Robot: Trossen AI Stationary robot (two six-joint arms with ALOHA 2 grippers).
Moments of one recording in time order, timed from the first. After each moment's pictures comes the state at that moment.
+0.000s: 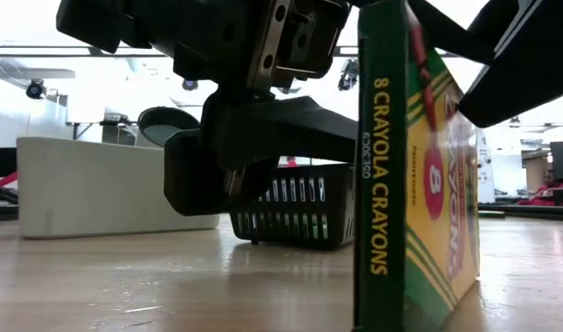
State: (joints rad) left arm -0.50 2.05 1.24 0.36 -0.06 -1.21; right arm 0.81 2.04 1.35 -0.32 0.63 0.85
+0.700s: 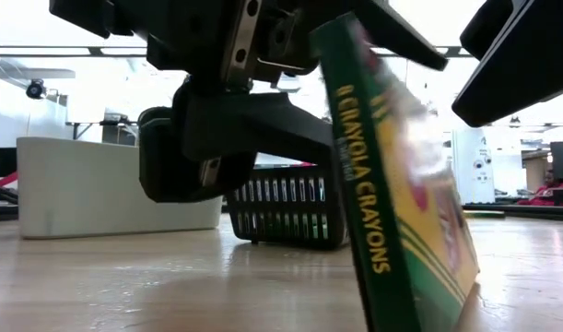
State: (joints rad) left arm -0.50 2.01 1.24 0.24 -0.03 -1.21; right arm 0.81 2.03 1.35 -0.32 0.63 0.85
